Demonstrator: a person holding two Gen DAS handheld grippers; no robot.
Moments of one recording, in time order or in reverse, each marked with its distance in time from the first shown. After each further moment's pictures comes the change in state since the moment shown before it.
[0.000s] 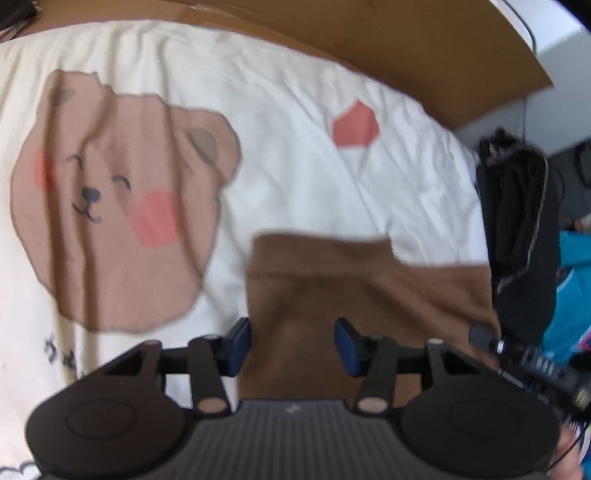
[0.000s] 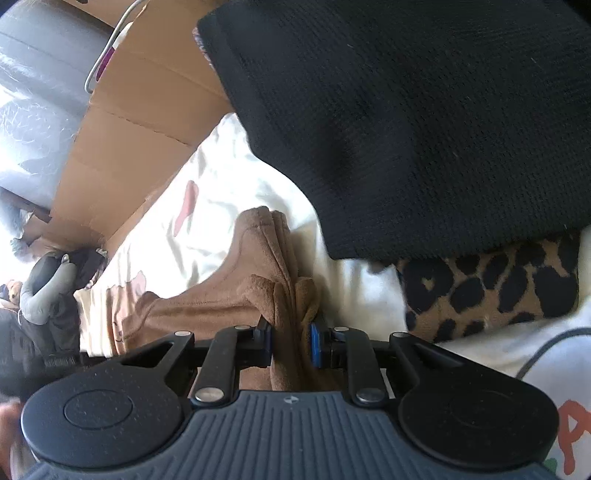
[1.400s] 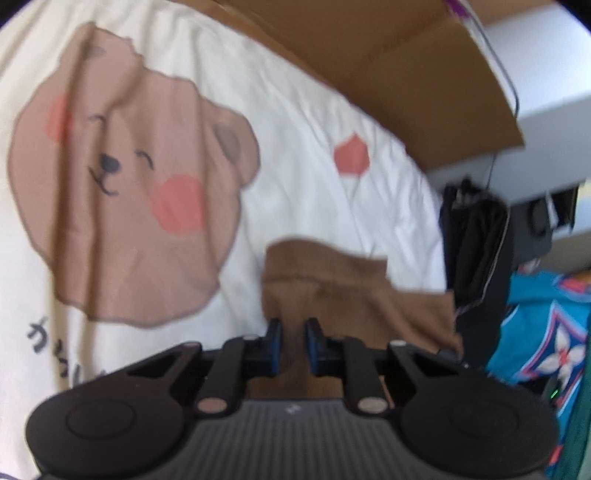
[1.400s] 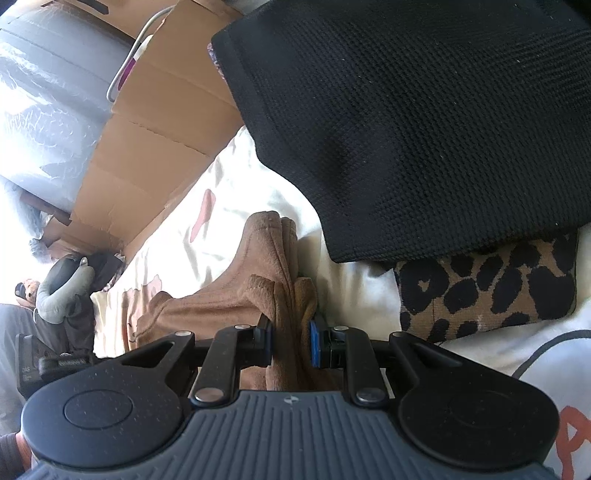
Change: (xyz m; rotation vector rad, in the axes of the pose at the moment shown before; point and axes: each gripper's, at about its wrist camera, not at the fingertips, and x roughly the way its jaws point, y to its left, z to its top) left arm -0.012 0.061 -0.009 -0.148 -0.135 -0.276; right arm -0.006 -0.016 -0.007 -0.010 -0.043 0.070
